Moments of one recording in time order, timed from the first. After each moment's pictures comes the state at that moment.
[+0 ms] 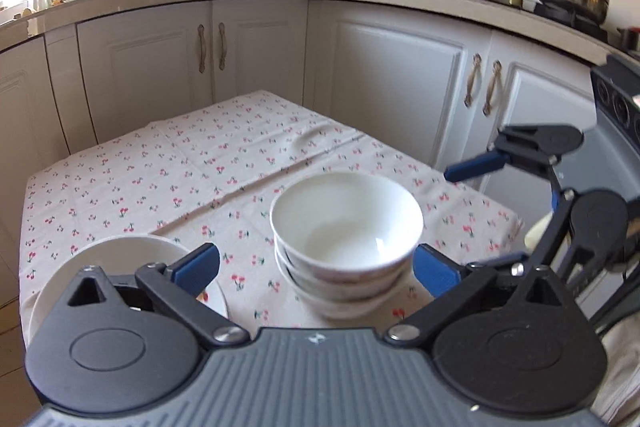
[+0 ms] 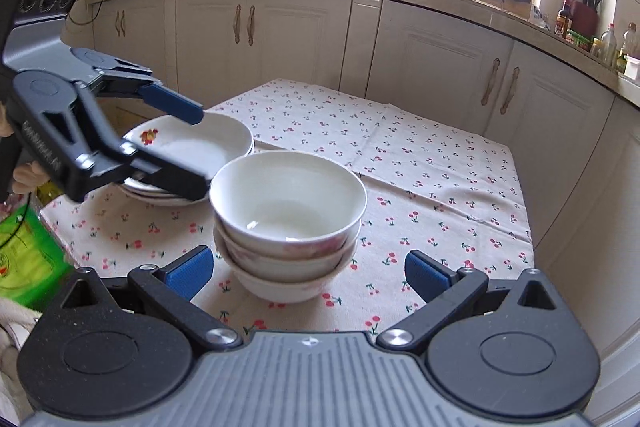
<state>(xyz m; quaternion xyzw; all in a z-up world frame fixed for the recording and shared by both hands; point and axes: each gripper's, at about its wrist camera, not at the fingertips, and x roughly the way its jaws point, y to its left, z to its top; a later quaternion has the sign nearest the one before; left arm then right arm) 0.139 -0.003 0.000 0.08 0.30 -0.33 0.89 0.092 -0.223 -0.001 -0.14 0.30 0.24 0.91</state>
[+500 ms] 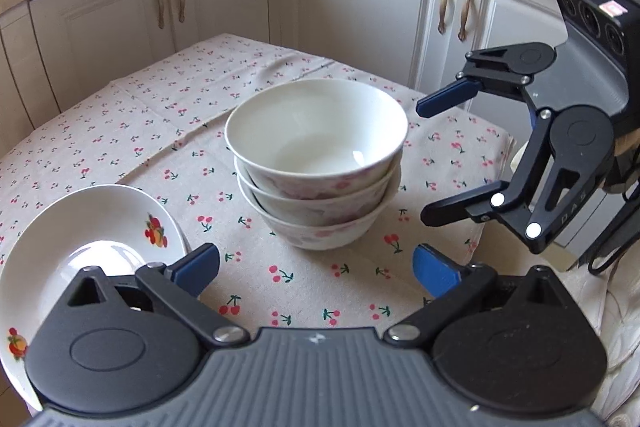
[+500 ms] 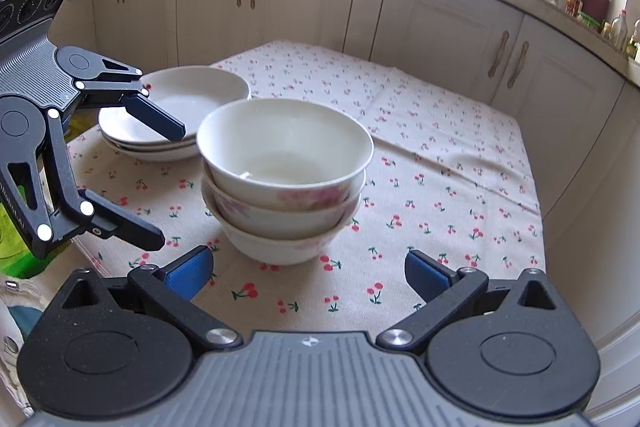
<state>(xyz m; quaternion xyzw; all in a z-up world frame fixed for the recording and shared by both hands) 0.144 -0.019 -0.040 0.15 0.35 -0.37 0.85 0.104 -0.222 -0.028 -0.16 0.35 0.24 0.89</state>
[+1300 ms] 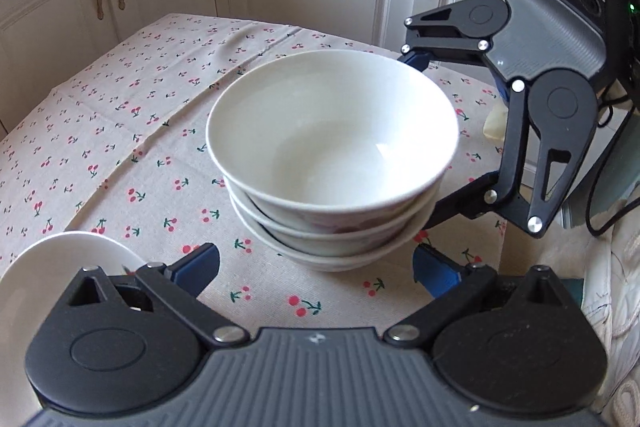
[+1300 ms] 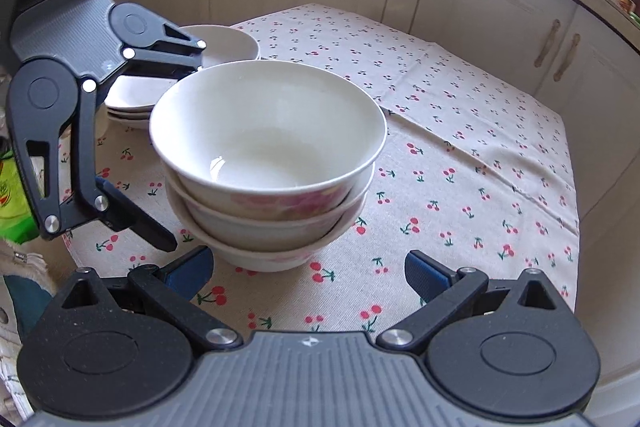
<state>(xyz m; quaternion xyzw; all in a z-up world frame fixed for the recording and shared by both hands) 0.195 -0.039 -0.058 0.21 0.38 -0.44 0.79 0.150 -0.217 -0.047 -0.20 0.39 0.30 0.85</state>
